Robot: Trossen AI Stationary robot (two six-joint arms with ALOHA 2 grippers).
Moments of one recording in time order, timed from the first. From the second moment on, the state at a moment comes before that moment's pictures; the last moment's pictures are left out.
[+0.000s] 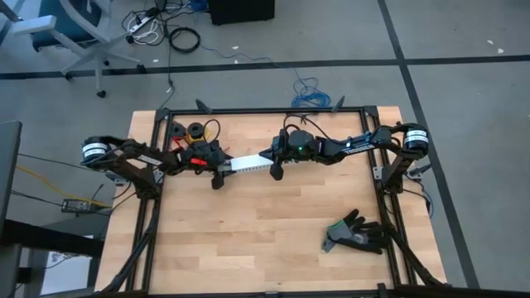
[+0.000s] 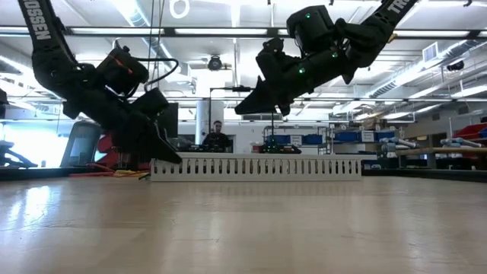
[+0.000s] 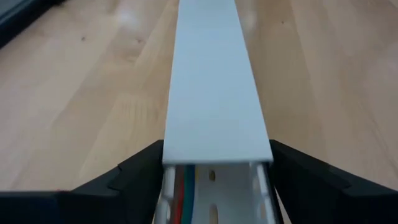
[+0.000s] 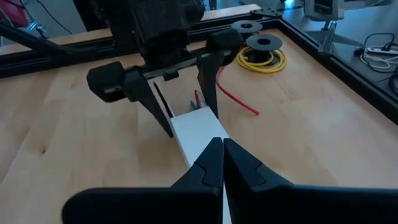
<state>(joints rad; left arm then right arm) 0.38 1.44 0.25 0.66 0.16 0.14 -0.19 1.71 0.89 0.49 -0.02 0.09</state>
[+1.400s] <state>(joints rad) 0.38 1.51 0.07 0.91 0.08 0.10 -0.20 1.71 0.89 0.32 0.02 0.19</state>
